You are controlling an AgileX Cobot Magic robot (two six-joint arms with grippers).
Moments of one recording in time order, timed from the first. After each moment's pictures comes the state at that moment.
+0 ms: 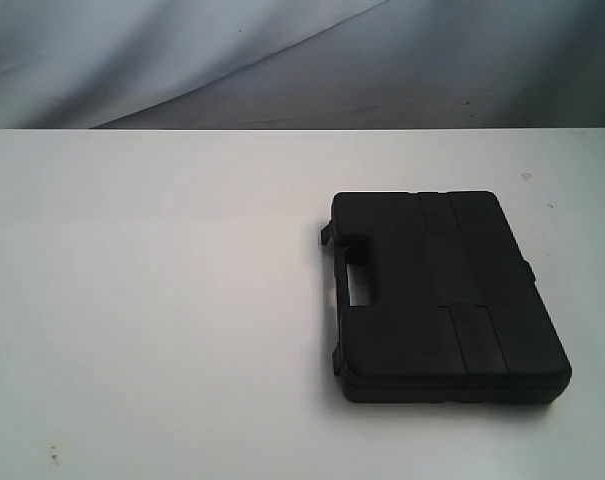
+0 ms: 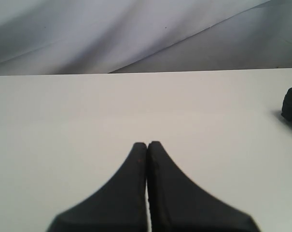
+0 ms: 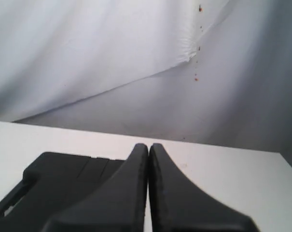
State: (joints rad) left arm -0.08 0.04 0.00 -0.19 0.27 0.16; right arm 0.23 0.00 0.00 -0.01 0.04 -0.07
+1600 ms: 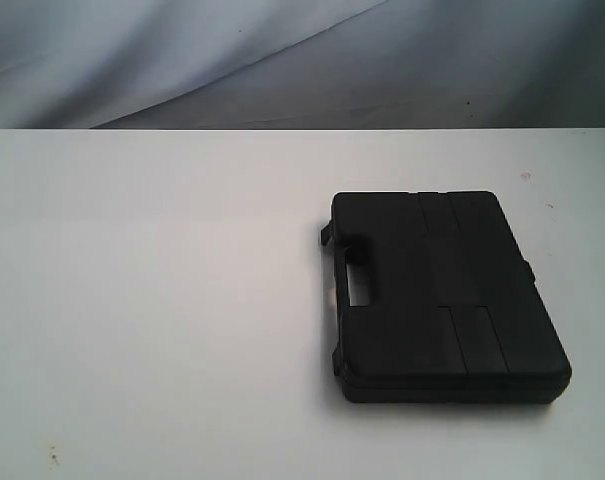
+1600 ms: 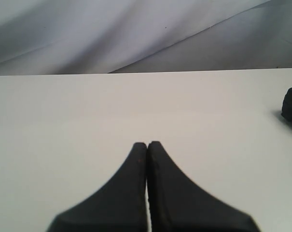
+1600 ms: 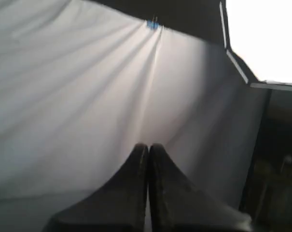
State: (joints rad) left arm -0.08 0.04 0.00 -0.19 0.27 0.16; right arm 0.23 0.23 -0.68 -0.33 0.20 -0.04
